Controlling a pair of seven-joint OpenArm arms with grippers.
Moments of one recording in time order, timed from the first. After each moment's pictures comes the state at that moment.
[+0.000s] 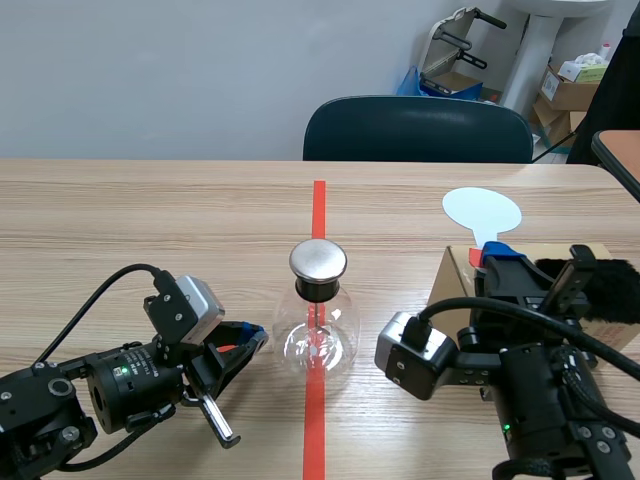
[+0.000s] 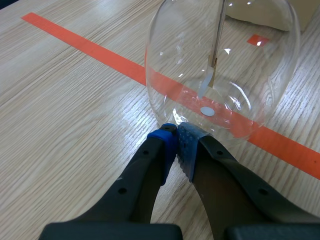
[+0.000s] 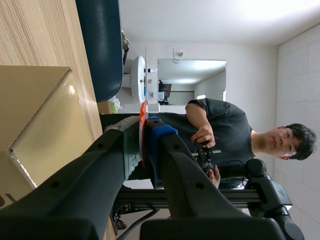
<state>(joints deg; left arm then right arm) -5.2 -28.5 45.0 59.5 -8.4 -14.8 -30.2 -28.5 14.5 -17.7 92.6 -88.0 -31.2 -17.5</state>
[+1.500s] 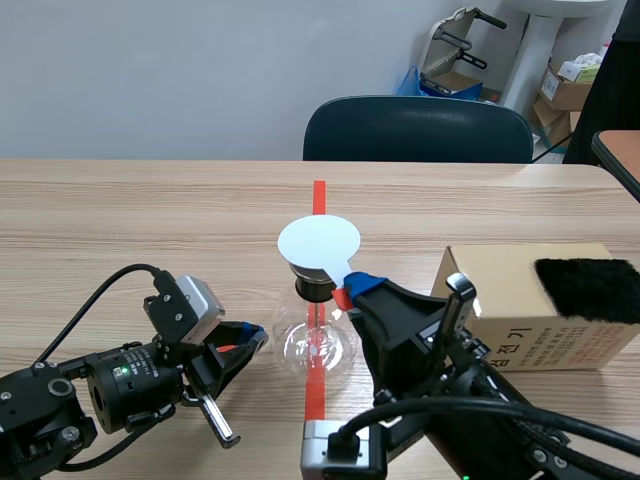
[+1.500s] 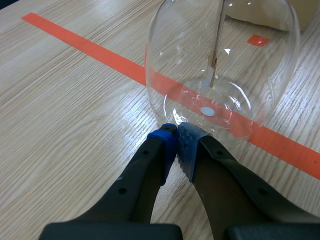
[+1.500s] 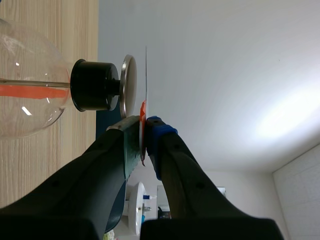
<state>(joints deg) -5.2 -28.5 45.0 59.5 -8.4 -14.8 -30.2 -28.5 14.5 -17.7 92.6 -88.2 -31.0 17.5</state>
